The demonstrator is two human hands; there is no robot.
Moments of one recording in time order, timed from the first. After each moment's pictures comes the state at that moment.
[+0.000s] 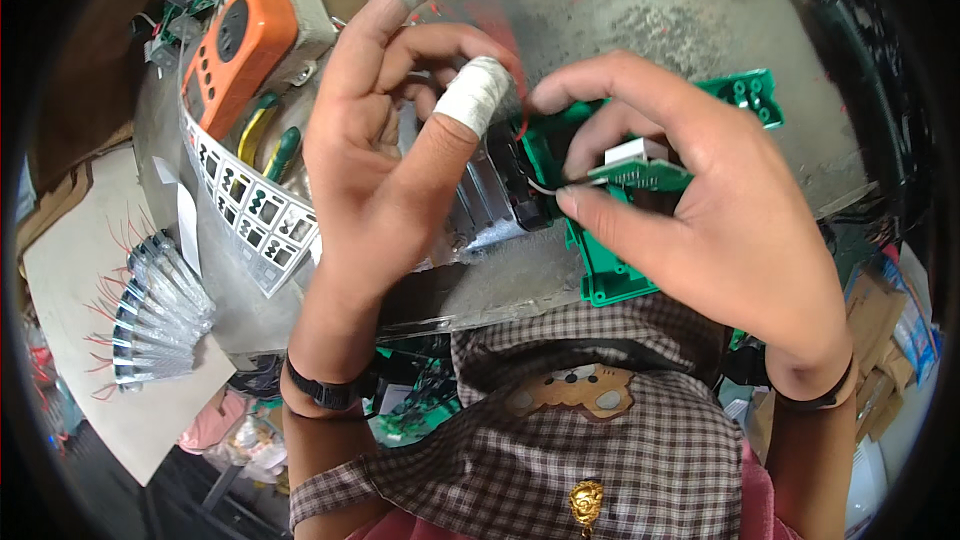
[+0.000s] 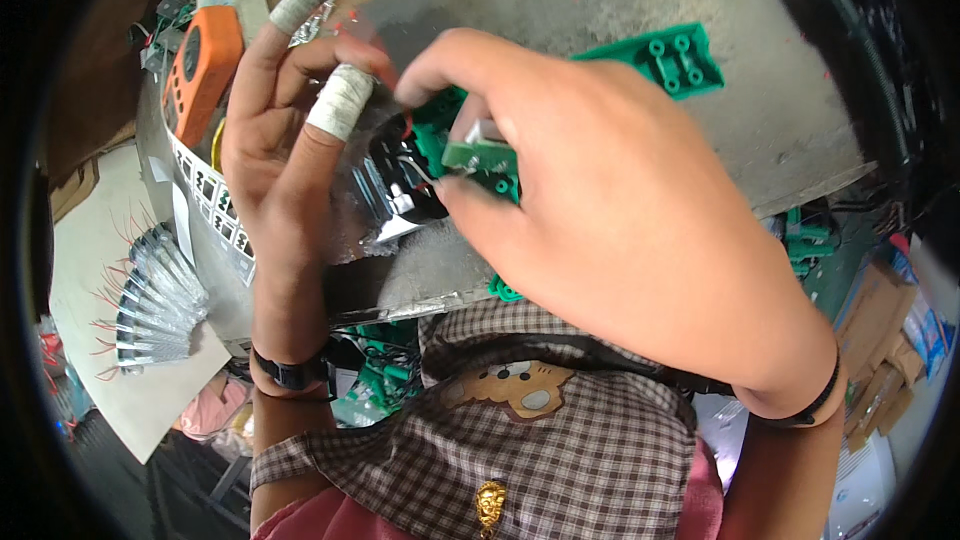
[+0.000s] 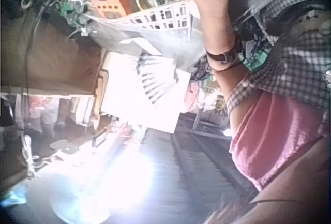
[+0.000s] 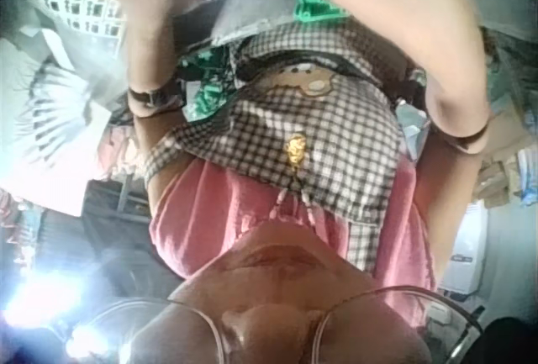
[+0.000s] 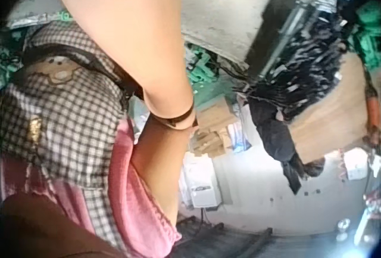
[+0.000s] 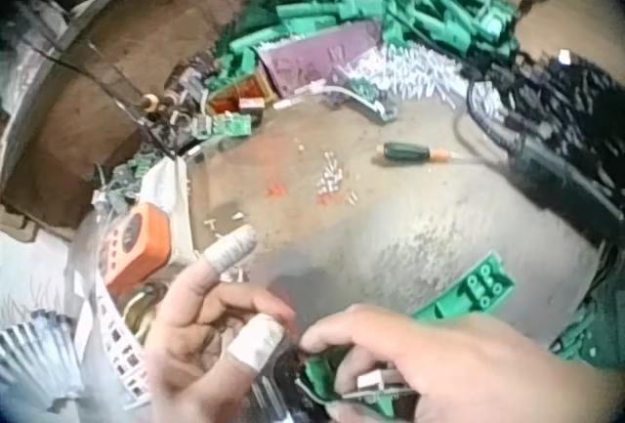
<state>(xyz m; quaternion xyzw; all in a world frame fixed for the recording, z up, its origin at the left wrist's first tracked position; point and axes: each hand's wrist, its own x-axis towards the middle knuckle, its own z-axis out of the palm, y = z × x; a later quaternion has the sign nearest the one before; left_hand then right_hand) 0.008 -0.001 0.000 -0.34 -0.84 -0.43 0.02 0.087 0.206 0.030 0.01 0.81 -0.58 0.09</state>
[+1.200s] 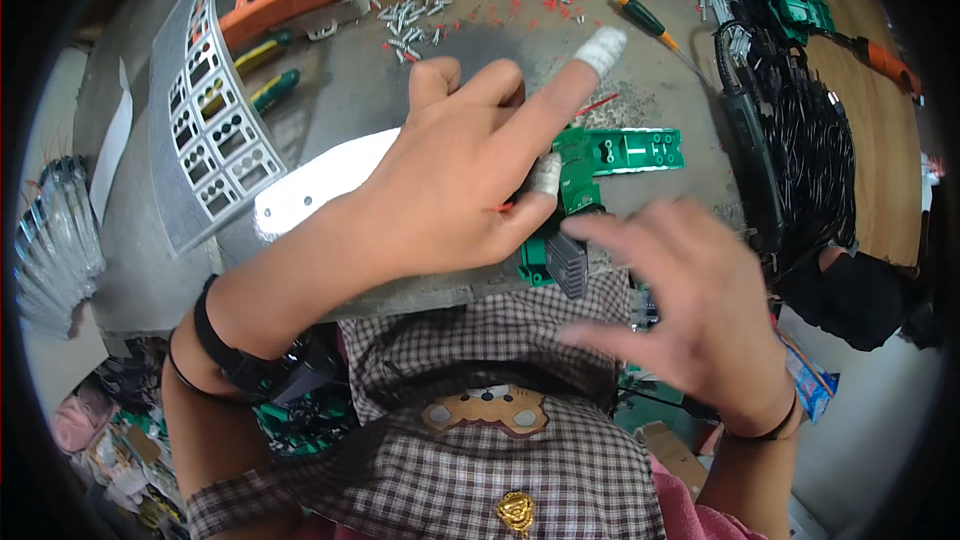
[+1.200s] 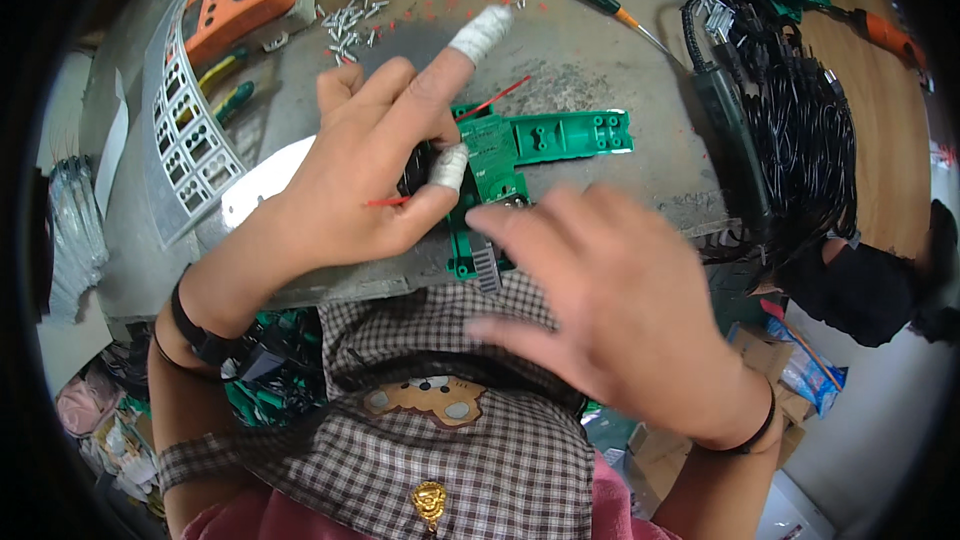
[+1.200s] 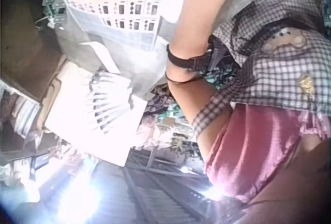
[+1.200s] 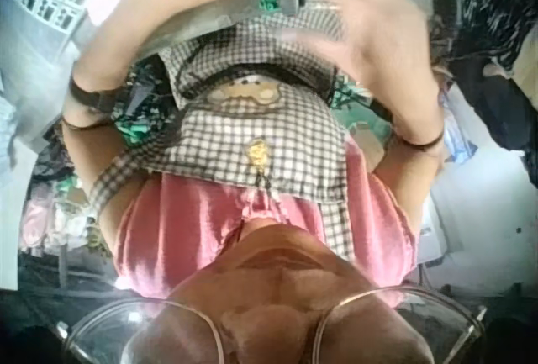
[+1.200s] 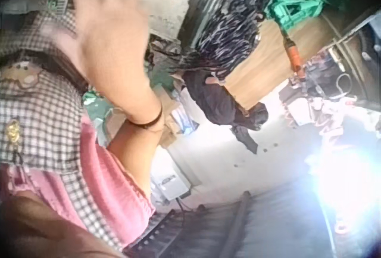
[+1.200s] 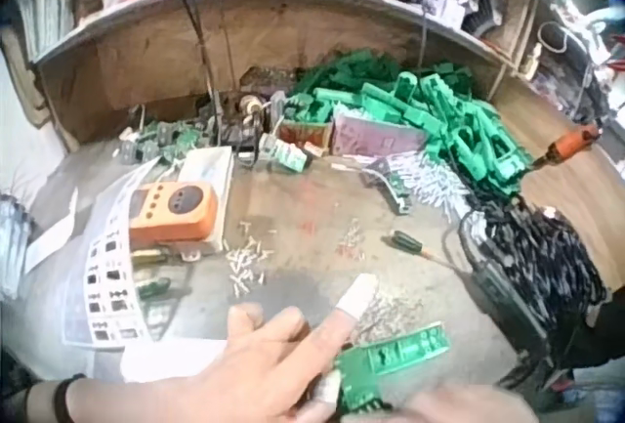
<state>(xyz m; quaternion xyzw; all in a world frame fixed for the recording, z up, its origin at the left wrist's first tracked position) 0.033 0.007 -0.011 -0.46 -0.82 -0.34 0.04 0.125 0.208 0.088 -0.18 0.97 -0.17 0.05</state>
